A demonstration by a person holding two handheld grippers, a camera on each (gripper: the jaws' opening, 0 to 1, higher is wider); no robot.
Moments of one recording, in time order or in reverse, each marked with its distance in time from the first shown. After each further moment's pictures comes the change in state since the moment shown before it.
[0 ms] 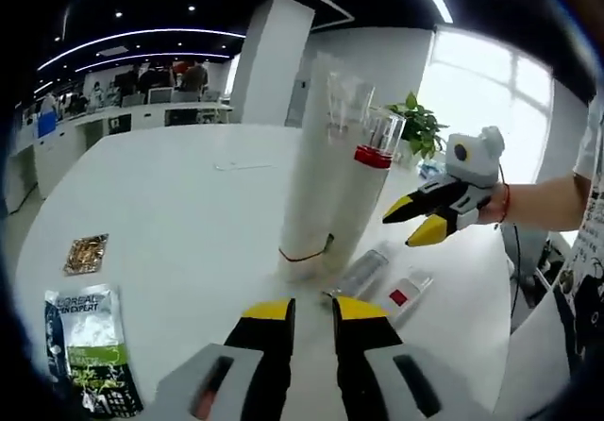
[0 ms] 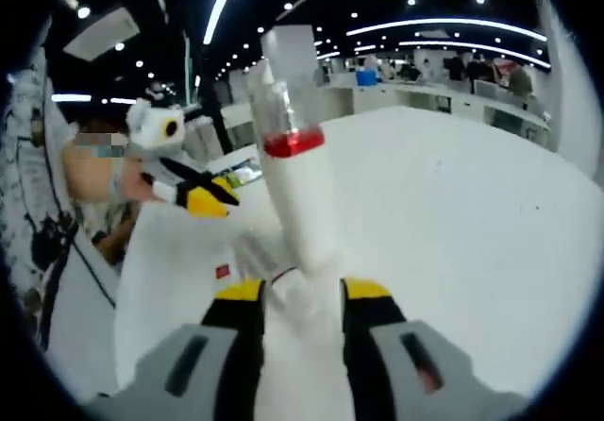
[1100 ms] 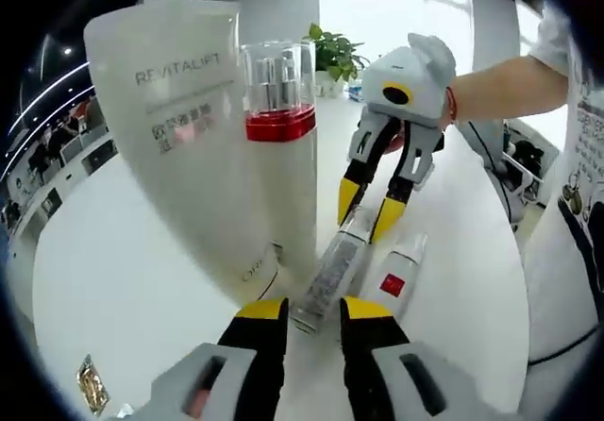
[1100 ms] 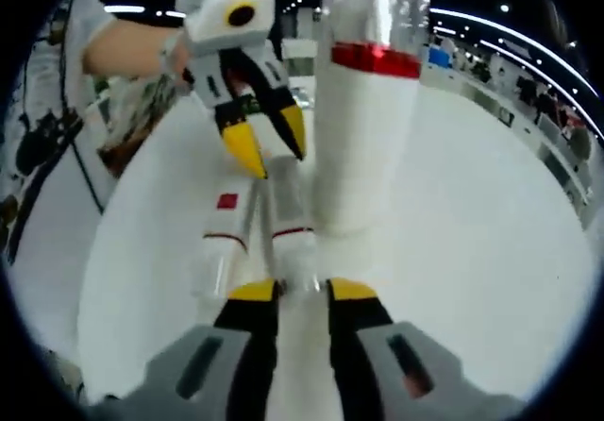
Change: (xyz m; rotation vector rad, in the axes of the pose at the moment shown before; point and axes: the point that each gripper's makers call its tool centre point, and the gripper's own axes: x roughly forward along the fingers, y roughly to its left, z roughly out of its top) left arm 0.040 -0.013 0.000 0.440 0.268 -0.166; right arm 0.014 0.006 -0.035 -0.403 0.297 0.102
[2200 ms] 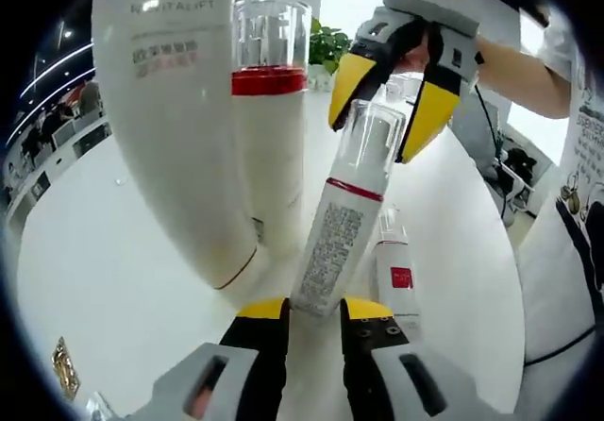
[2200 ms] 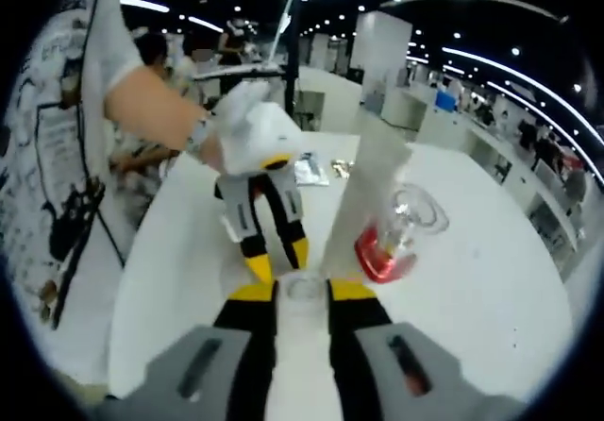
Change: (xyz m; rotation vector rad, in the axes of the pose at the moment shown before) left arm 0.013 -0.008 -0.016 -0.068 0.003 -0.057; right arm -0.033 0.017 0.107 -0.135 -0.119 -0.055
